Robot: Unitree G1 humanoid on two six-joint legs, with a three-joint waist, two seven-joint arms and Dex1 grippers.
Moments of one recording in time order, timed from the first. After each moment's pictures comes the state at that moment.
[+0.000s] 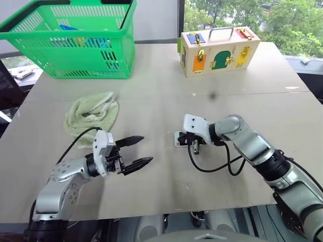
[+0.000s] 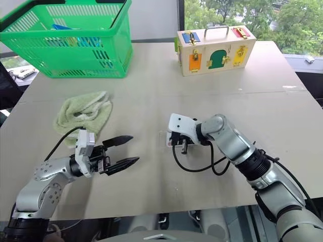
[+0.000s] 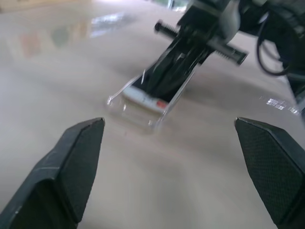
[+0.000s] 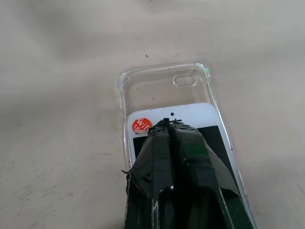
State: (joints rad) left arm 0.06 0.66 0.16 -0.21 -0.58 0.30 -1.11; right arm -0.66 -0.45 0.53 -0.12 0.03 0.70 0.96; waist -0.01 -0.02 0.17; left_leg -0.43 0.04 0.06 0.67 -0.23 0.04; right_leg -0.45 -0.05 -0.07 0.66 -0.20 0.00
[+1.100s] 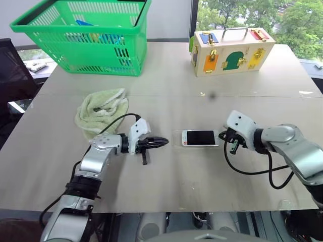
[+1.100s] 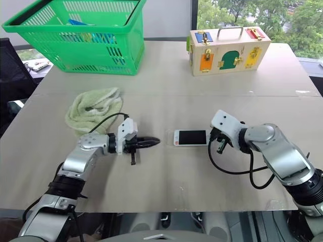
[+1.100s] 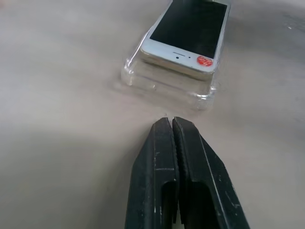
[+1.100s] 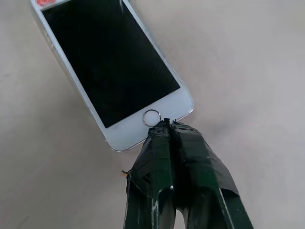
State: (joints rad) left arm -0.35 0.56 -0.14 0.17 -0.26 0.17 -1.18; right arm -0.45 -0.81 0.30 -0.49 0.18 1.01 0.76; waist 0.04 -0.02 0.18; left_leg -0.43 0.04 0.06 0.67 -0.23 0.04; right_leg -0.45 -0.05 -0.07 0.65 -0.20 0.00
